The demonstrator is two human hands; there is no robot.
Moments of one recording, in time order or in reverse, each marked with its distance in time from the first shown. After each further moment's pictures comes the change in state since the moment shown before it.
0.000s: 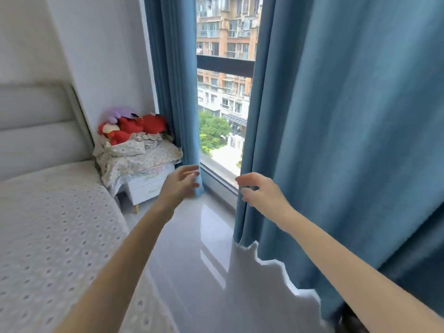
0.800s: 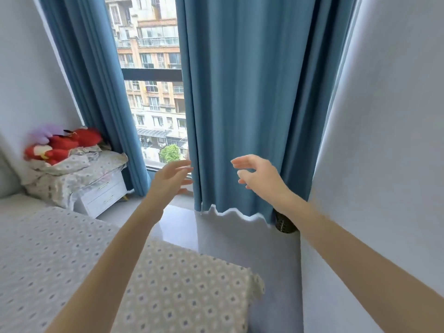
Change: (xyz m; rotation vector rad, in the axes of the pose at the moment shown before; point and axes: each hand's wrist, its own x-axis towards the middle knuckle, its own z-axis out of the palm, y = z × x) left_hand -0.379 0.026 -0.269 -0.039 -0.460 0.156; right_hand -0.435 -0.227 0.200 -0.017 0.489 0.115
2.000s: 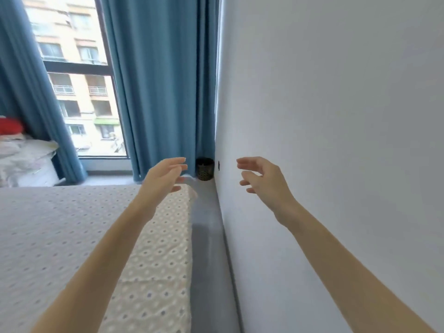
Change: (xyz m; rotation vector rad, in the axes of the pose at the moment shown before) left_hand -0.724 0.067 -0.254 -0.087 -0.435 0.112; right_hand -0.829 -0.344 0.137 -0.025 0.535 0.188
